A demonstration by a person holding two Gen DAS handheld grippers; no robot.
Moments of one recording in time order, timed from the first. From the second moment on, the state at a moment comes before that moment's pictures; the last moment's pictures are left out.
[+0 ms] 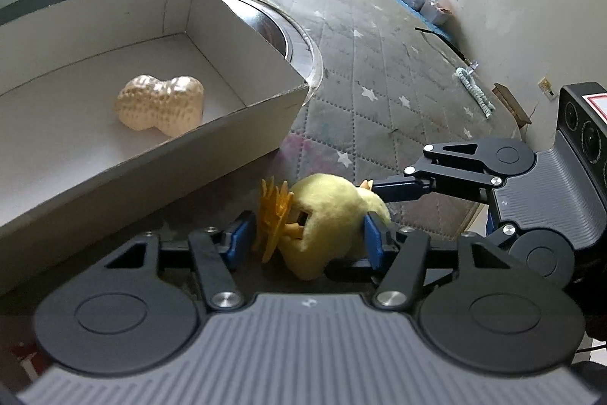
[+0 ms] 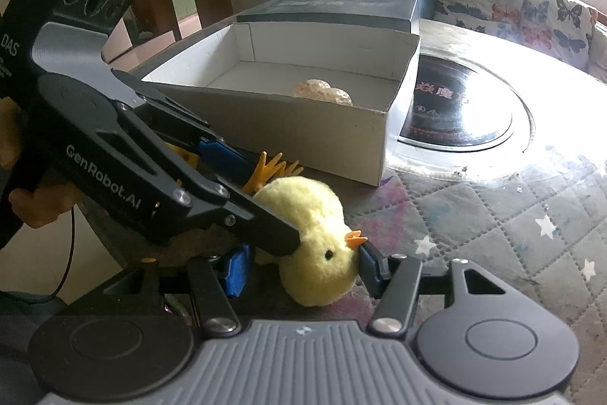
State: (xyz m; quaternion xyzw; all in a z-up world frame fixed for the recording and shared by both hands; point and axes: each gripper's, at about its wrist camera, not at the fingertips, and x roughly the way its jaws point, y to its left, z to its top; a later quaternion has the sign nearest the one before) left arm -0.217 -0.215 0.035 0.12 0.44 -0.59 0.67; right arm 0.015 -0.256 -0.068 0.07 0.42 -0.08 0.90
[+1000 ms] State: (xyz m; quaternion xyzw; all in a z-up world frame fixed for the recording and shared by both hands) left arm -0.047 -0.233 0.066 0.02 0.44 -0.53 0.73; right arm 0.175 -0.305 -0.046 0.01 0.39 -0.10 0.91
